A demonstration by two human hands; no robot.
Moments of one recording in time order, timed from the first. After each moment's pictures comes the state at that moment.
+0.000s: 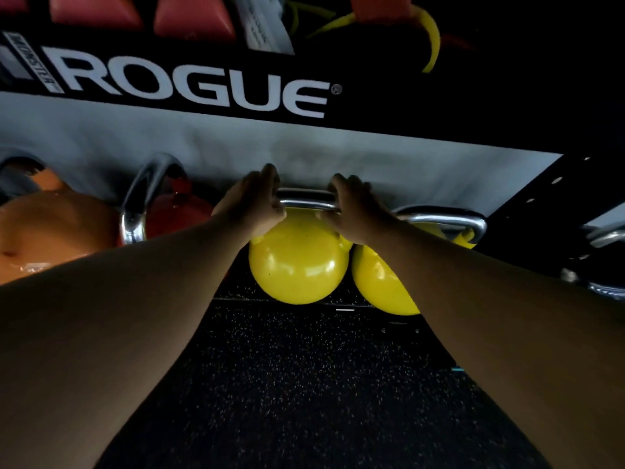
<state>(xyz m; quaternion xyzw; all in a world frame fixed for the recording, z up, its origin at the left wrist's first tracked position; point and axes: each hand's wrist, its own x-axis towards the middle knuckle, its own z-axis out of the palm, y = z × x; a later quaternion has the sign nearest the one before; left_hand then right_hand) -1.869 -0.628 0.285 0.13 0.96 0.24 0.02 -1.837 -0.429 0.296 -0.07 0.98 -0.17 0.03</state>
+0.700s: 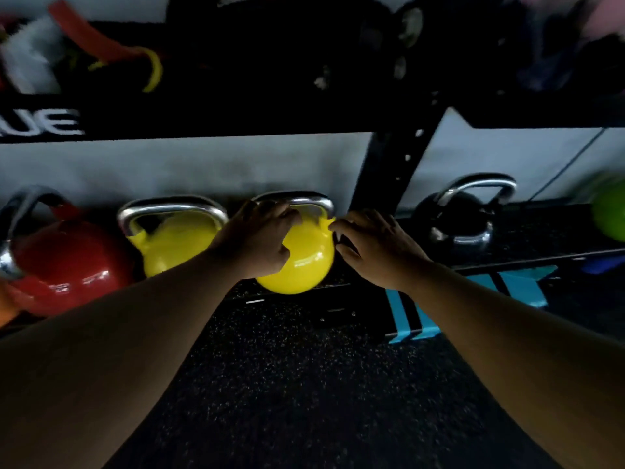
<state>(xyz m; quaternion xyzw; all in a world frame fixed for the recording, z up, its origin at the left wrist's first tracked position) -1.732 -0.427 0.345 0.39 0.92 0.01 -0.05 -1.653 -0.210 0.352 -0.10 0.99 -0.01 -0.04</state>
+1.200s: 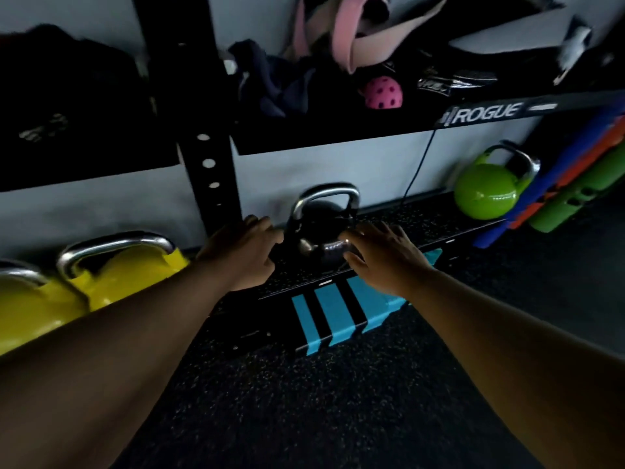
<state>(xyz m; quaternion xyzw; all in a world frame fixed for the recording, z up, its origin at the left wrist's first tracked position) -1.666 -0.168 0.384 0.46 0.88 0.04 0.00 -1.532 0.051 0.387 0.06 1.00 0.00 -0.04</state>
